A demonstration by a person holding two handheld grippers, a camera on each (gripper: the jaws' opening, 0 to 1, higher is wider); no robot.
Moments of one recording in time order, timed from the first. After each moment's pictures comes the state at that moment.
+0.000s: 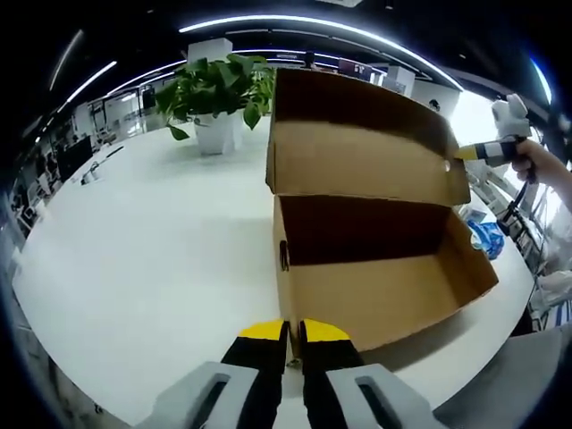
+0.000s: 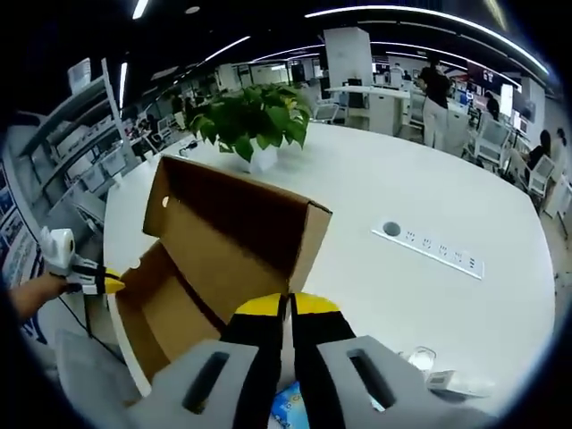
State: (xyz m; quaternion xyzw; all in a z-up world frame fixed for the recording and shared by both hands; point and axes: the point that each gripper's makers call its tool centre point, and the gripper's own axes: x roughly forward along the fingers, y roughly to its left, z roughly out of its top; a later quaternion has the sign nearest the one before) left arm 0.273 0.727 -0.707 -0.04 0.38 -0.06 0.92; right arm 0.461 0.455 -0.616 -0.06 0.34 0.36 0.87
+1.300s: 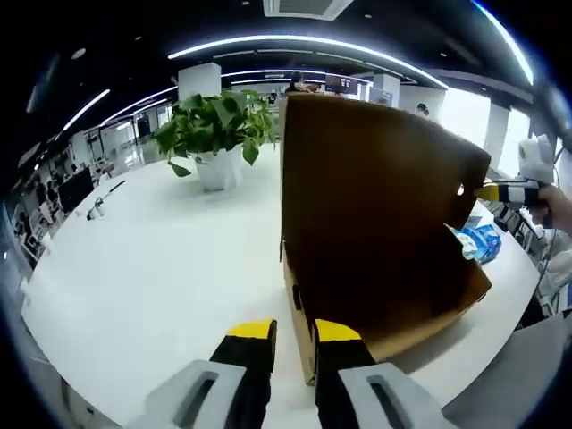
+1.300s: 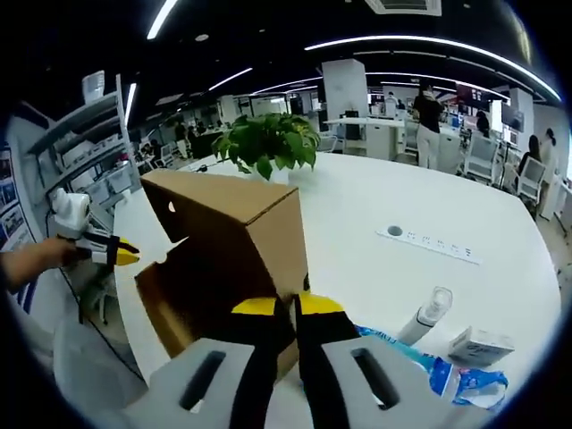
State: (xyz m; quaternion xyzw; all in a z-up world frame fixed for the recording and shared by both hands) left arm 0.285 0.743 -0.648 0.02 0.32 -0.07 0.94; right arm 0.385 0.451 -0.613 -0.03 0.26 0.36 0.90
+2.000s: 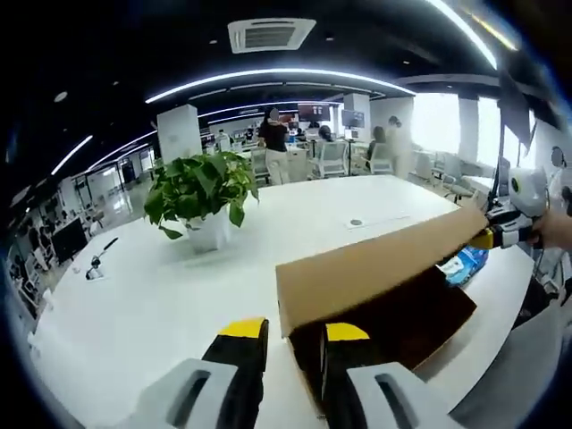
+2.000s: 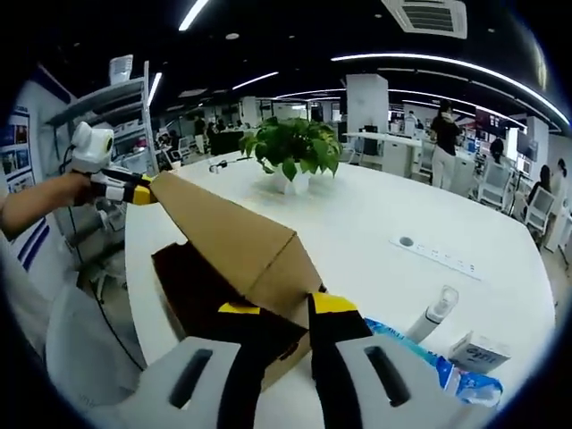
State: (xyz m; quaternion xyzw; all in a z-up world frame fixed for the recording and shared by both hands) left arm 0.308 0.729 -0.589 0.06 0.25 -0.12 0.96; right arm 0.345 0.458 -0.614 -0.07 0.22 0.40 0.89
